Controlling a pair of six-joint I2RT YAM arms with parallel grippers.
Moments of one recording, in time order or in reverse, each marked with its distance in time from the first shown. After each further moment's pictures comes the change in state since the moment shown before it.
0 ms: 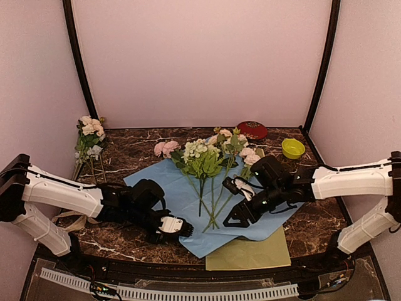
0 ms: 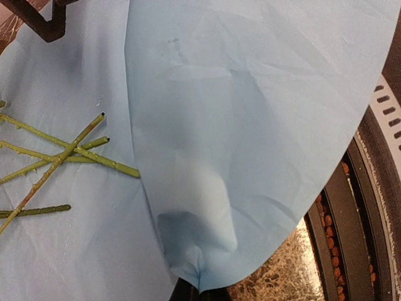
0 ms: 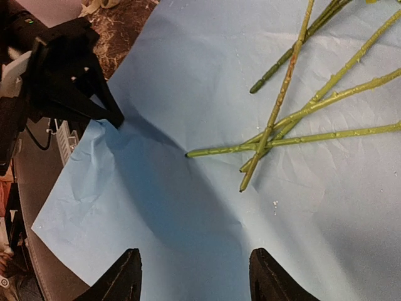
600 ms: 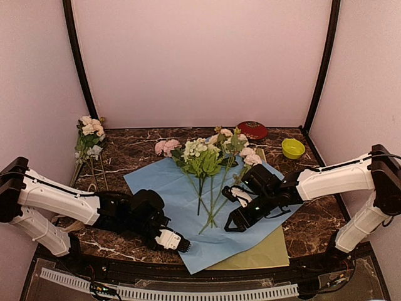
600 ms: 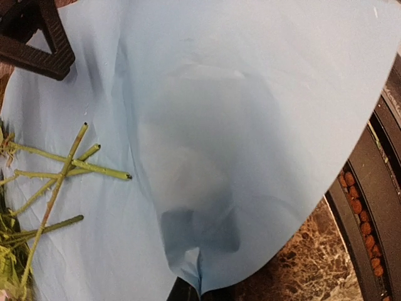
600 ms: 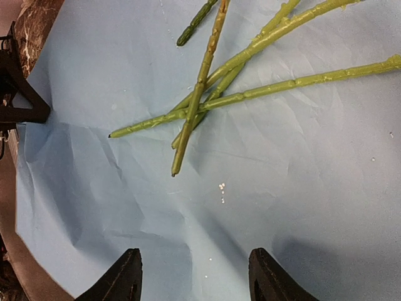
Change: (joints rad) left arm -0.086 -0.035 -0.064 0.039 -0.191 0.219; right arm 0.007 0.133 0.006 -0.006 0.099 0.026
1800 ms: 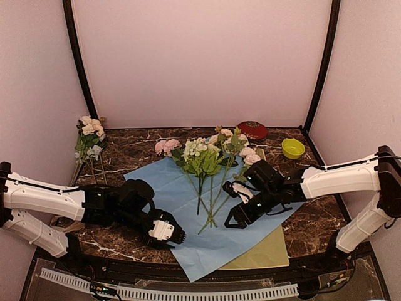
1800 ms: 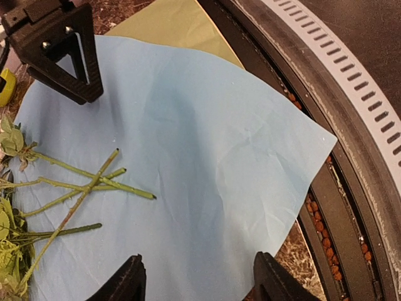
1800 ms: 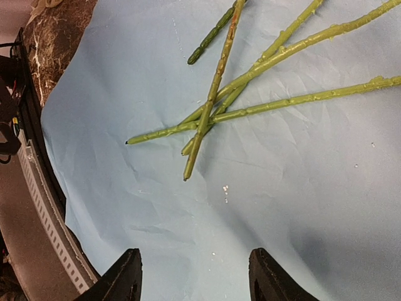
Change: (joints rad) left arm 0.035 -0.148 0.045 -0.088 0.130 -0.130; right arm -0.013 -0.045 0.014 -0.018 0.006 -0.010
